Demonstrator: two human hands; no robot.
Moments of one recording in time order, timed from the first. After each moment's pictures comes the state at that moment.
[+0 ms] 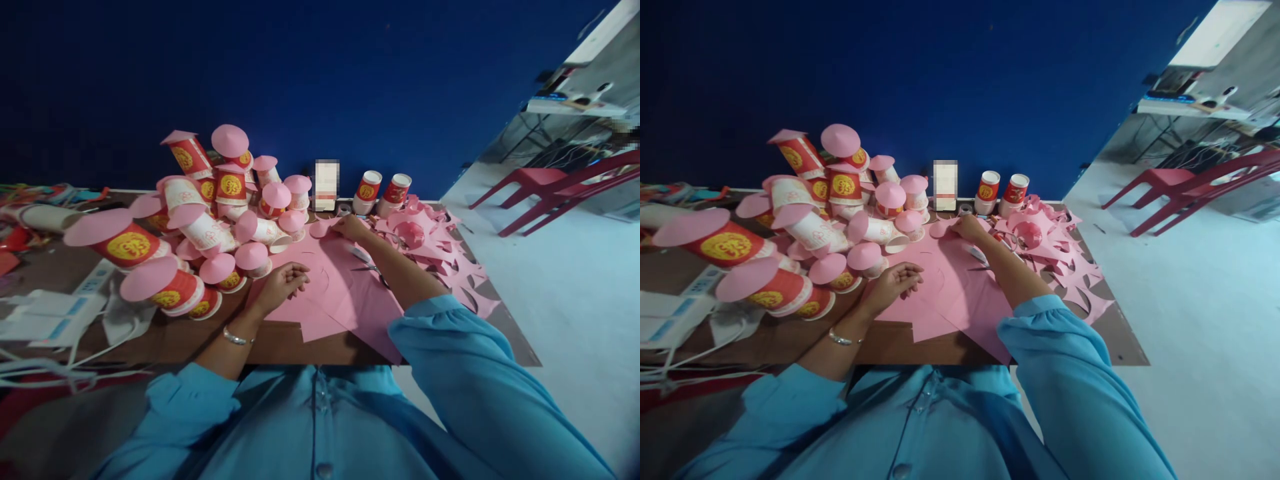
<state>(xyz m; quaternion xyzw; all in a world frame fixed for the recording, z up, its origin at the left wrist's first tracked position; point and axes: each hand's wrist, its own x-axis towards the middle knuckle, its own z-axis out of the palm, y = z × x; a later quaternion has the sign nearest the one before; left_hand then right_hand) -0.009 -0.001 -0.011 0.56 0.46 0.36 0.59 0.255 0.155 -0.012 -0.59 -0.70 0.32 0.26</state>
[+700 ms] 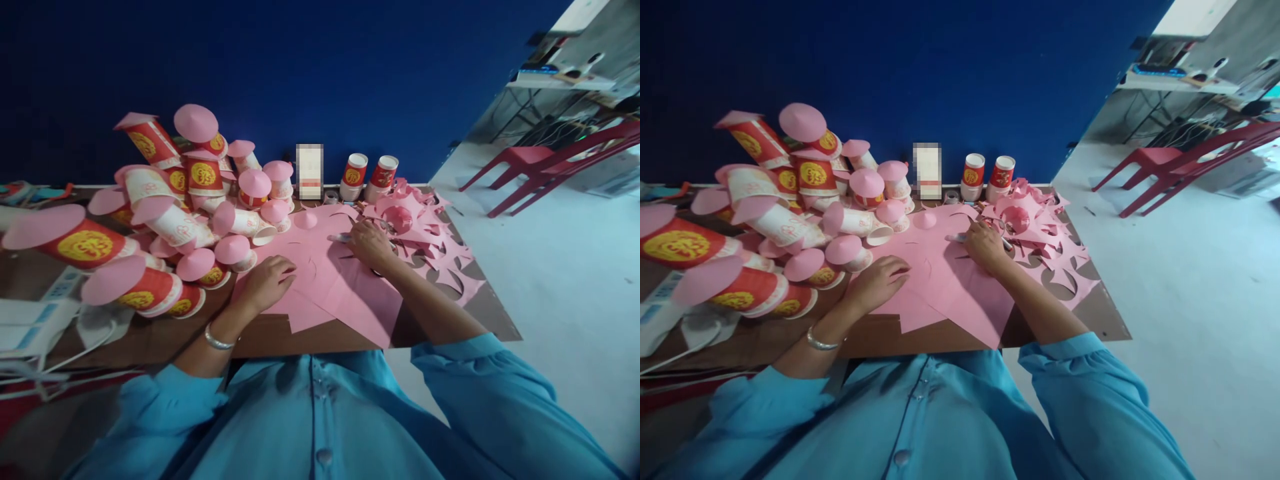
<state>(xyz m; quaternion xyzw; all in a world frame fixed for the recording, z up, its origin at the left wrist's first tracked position) -0.010 0.000 -0.008 0.81 0.46 0.24 0.28 0.299 0.037 0.002 -0.62 -0.78 0.03 0.09</state>
